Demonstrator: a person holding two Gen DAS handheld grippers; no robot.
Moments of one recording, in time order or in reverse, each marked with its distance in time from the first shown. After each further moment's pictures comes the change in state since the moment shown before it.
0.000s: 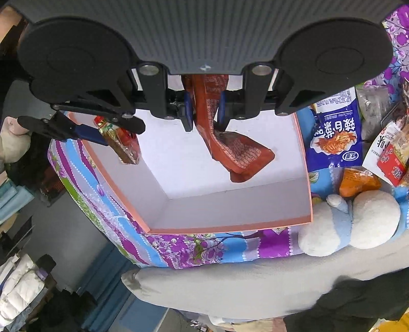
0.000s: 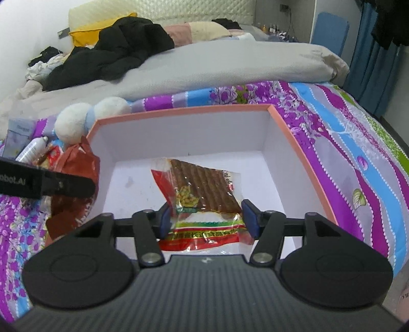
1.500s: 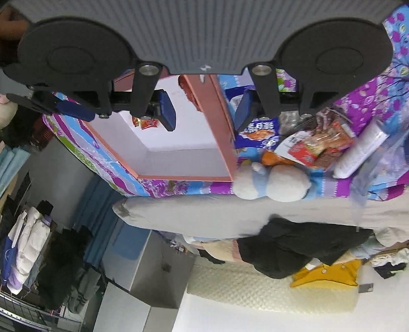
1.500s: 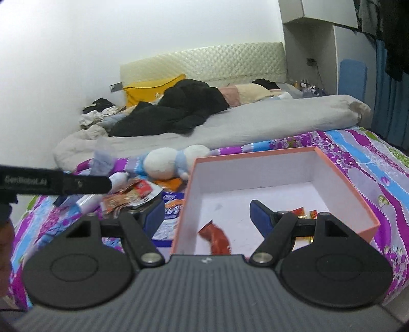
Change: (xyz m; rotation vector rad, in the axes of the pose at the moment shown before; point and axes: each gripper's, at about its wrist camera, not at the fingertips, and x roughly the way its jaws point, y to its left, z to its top) left arm -0.207 0.030 -0.165 -0.015 -0.423 0.119; right arm -0.145 0.087 -0.078 0.002 -0.325 0.204
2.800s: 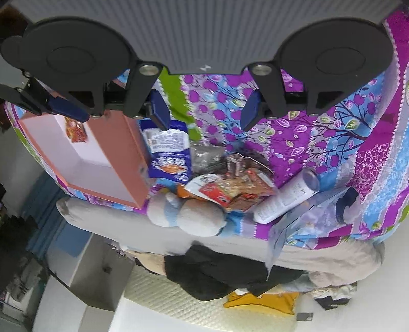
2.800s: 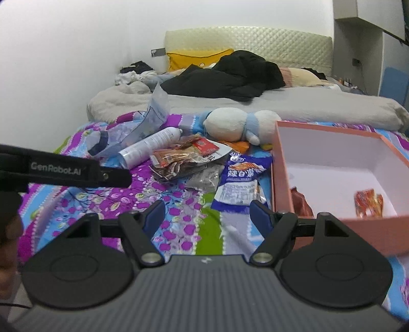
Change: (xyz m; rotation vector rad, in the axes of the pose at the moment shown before) left arm -0.004 0.130 -0.066 -0.168 0.055 0.206; right arm 0.070 0.126 -0.058 -0.176 0.101 0.093
